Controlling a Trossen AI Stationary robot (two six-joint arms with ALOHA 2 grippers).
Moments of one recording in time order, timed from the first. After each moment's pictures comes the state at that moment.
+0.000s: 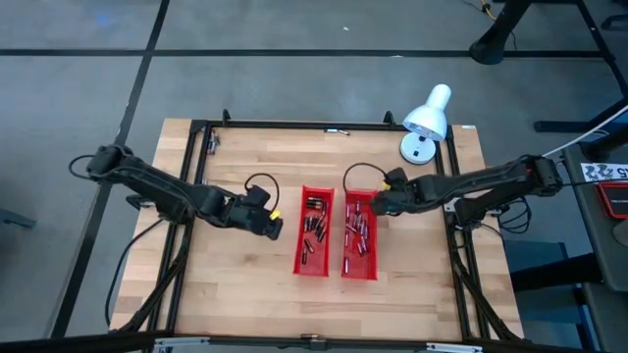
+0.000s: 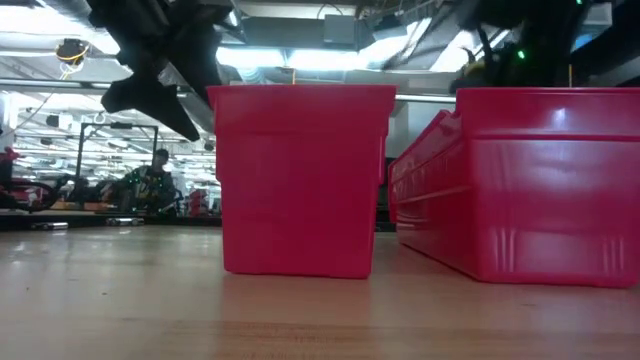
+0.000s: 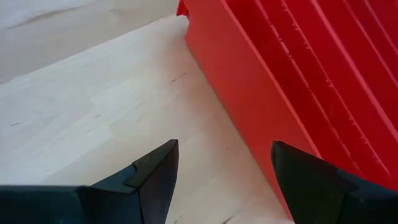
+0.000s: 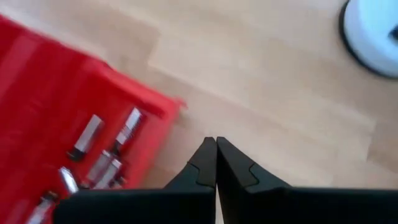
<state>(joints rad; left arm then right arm) -0.29 1.31 0.87 -0.56 -0.46 -1.20 0.11 1.32 0.90 -0.95 0.46 1.21</state>
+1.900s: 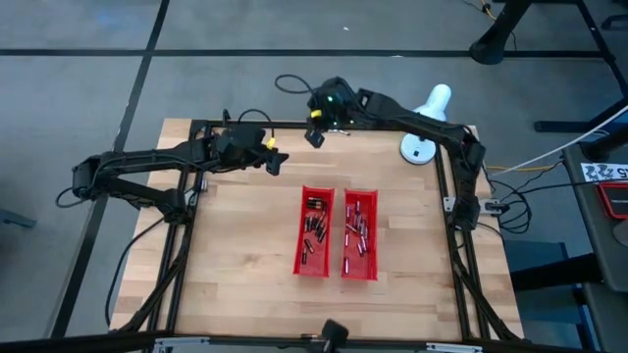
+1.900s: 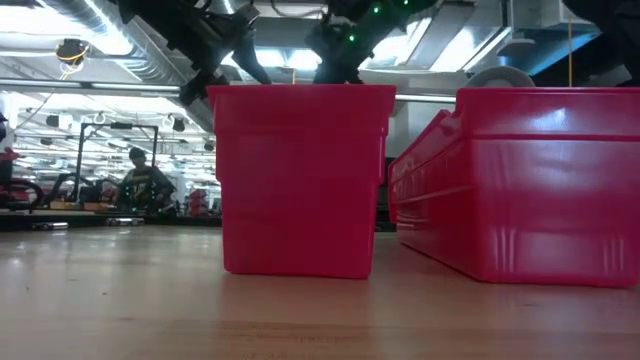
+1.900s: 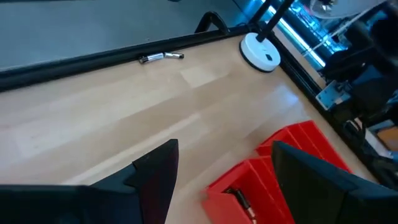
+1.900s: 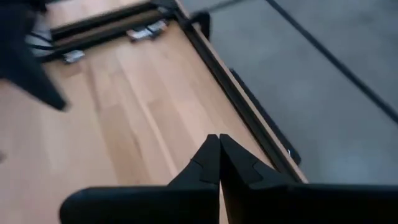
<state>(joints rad) 0.31 1.13 0.87 -0.28 -0.21 -0.66 -0.42 1.94 1.92 -0.66 0.01 0.01</state>
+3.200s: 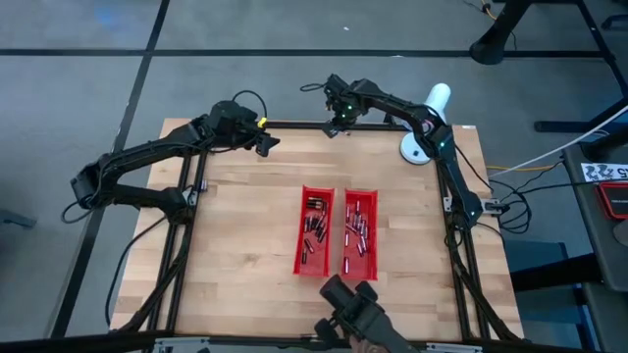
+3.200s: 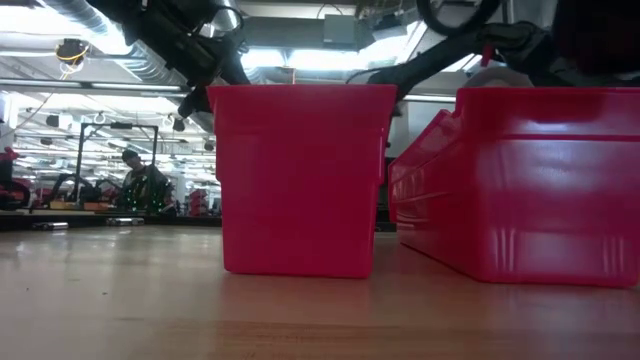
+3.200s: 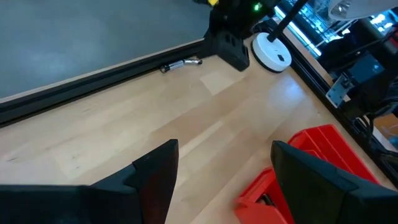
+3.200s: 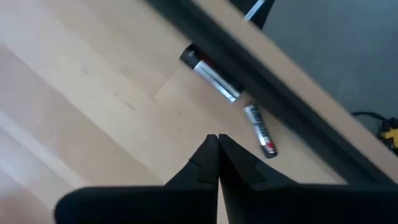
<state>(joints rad) 0.62 1.13 0.87 -0.31 0.11 -0.46 -0.71 2.33 2.08 -1.04 -0.08 0.16</state>
